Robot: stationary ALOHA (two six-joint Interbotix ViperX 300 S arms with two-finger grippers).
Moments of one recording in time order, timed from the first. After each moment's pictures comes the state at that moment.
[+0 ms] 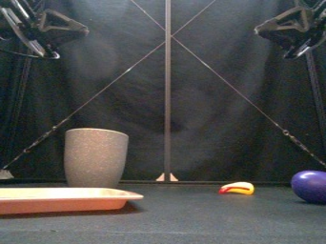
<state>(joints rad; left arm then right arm) 0.00 -0.96 1.19 0.00 -0.29 0.00 0.00 -0.97 1.17 0.00 -0.30 0.00</state>
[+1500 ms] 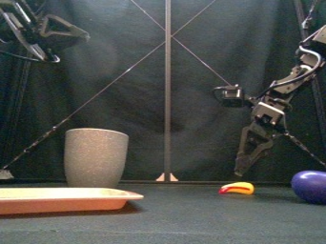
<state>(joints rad) 0.04 -0.95 1.19 0.00 -0.28 0.00 -0.25 -0.13 0.97 0.14 0.00 0.02</state>
